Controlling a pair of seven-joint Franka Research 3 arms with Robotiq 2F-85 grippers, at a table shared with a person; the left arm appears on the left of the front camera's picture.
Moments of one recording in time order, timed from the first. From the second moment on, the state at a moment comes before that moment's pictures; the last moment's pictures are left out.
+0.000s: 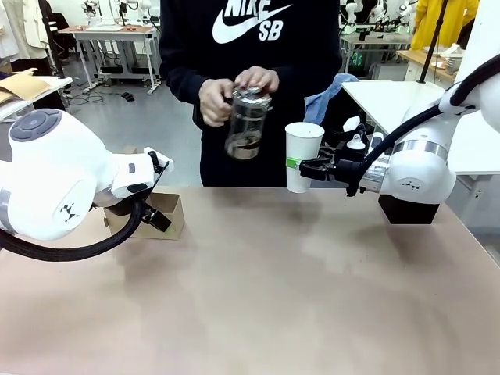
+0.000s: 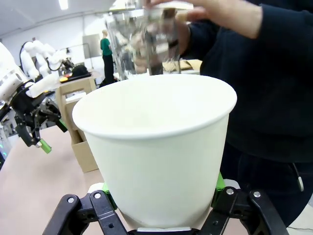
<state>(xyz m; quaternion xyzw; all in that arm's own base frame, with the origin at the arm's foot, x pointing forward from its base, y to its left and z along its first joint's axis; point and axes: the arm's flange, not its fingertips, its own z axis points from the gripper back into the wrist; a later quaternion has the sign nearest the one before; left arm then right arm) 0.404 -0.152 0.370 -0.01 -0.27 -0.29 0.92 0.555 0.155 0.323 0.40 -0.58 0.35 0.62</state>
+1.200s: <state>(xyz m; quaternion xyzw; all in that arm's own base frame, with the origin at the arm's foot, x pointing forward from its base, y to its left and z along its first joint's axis) 0.404 -0.152 0.370 -0.01 -0.27 -0.29 0.92 0.555 0.155 0.323 0.40 -0.58 0.35 0.62</state>
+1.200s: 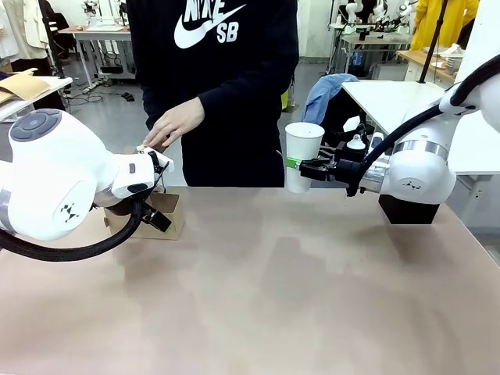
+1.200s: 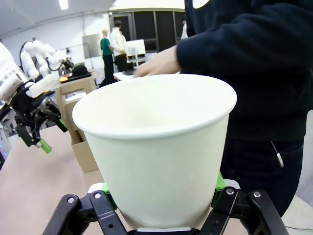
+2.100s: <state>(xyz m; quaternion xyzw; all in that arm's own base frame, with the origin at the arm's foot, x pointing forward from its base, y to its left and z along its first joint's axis) 0.404 -0.152 0.370 -0.01 -0.27 -0.29 0.92 0.555 0.155 0.323 0.40 -0.58 0.35 0.62</state>
